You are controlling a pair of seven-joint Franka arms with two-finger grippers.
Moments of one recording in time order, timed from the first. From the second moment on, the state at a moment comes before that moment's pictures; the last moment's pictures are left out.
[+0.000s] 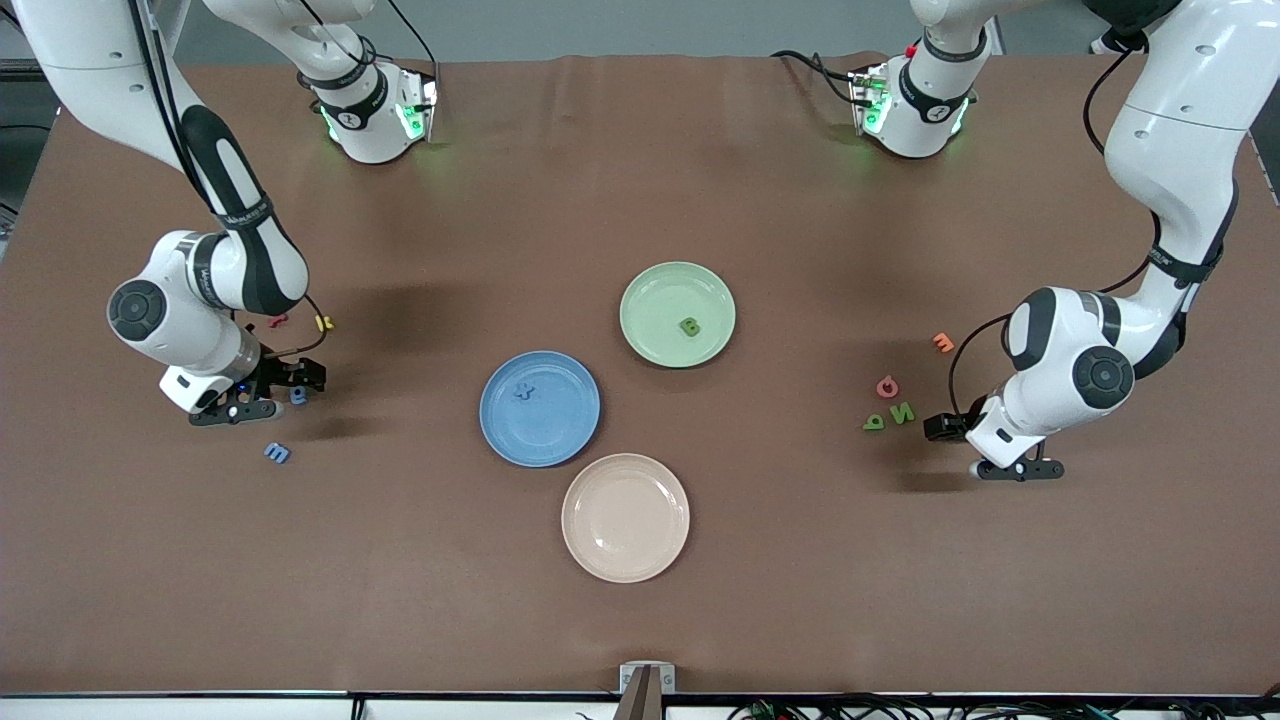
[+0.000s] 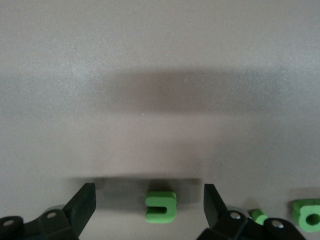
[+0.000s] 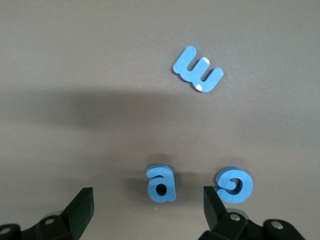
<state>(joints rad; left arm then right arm) 0.31 0.64 -0.35 -1.91 0.27 2.46 -0.20 0.00 0.41 -0.11 -2.21 0.04 2.60 -0.26</state>
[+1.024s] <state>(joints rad) 0.32 0.62 -0.35 -1.94 0.33 2.46 -0.20 -0.01 0.45 -0.10 -2.21 0.04 2.62 -0.26</state>
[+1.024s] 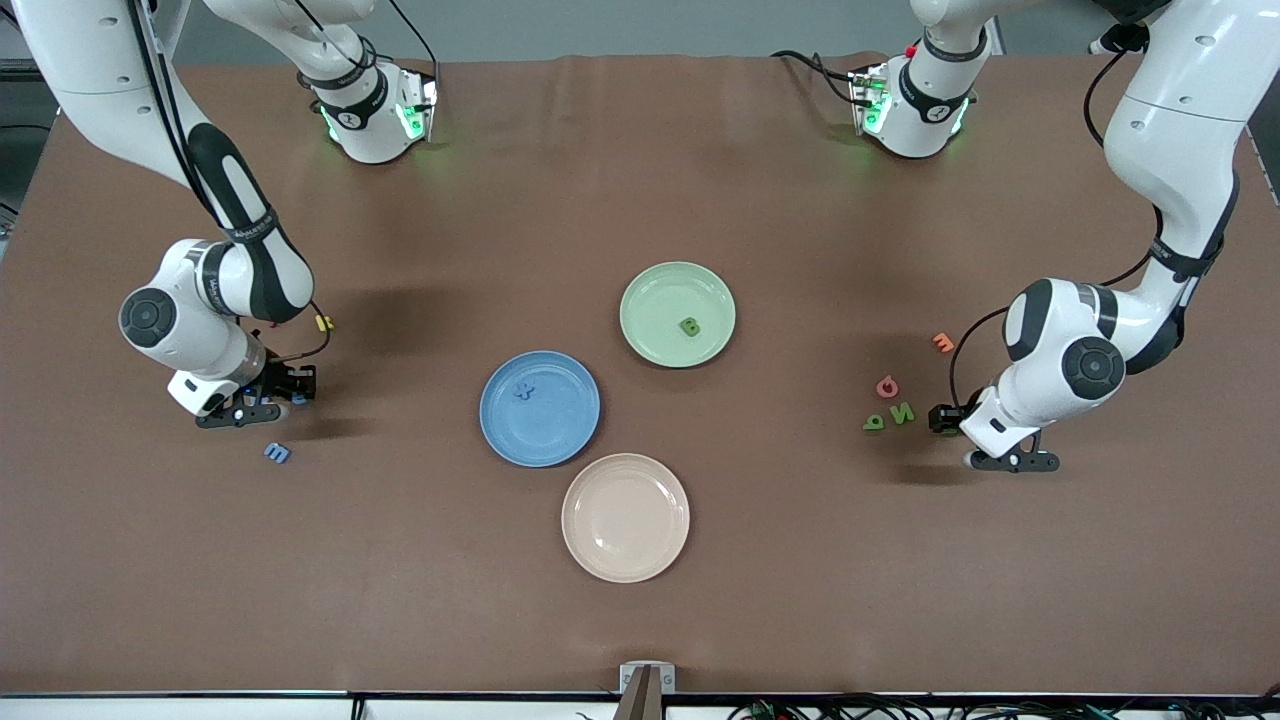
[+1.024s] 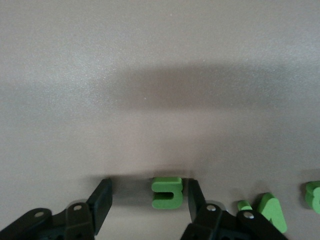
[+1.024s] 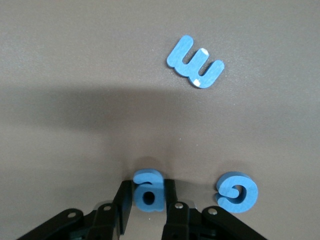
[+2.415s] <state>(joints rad) 0.32 0.52 -0.42 -1.94 0.33 2.41 -0.22 0.49 0.35 -0.07 -2.04 0.04 2.27 0.58</state>
